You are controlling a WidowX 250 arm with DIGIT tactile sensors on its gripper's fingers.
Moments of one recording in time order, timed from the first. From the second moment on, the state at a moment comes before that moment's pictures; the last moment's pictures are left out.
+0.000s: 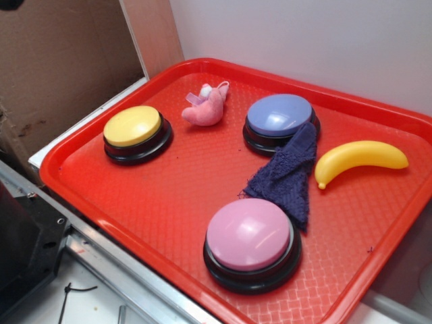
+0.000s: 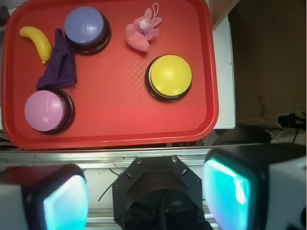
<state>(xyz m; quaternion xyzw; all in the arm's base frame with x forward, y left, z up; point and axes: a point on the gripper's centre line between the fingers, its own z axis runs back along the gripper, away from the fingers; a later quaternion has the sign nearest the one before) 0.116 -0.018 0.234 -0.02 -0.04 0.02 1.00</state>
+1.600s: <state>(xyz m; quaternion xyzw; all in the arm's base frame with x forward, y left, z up) 0.257 -0.146 0.117 -0.03 -0.14 -0.17 0.98</state>
